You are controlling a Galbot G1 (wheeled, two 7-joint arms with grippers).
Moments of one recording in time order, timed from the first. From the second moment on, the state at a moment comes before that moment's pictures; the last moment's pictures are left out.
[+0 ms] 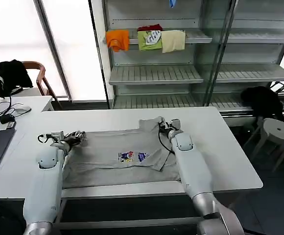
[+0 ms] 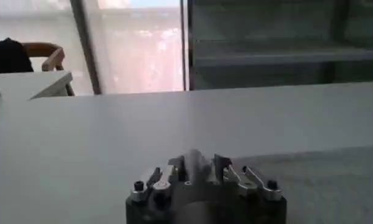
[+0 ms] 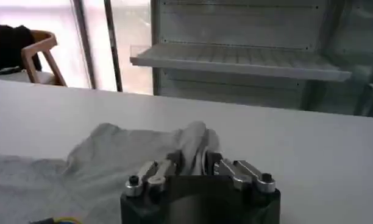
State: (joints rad) left arm 0.58 -1.31 -0.66 -1.13 -0.03 0.52 0.31; right arm -0.36 1.61 0.44 0.86 -0.07 -0.36 -0.18
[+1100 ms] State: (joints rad) left arm 0.84 -1.24 -0.72 -1.50 -0.32 0.52 0.32; right arm -0.78 1.61 0.41 1.57 -0.02 -0.51 -0.19
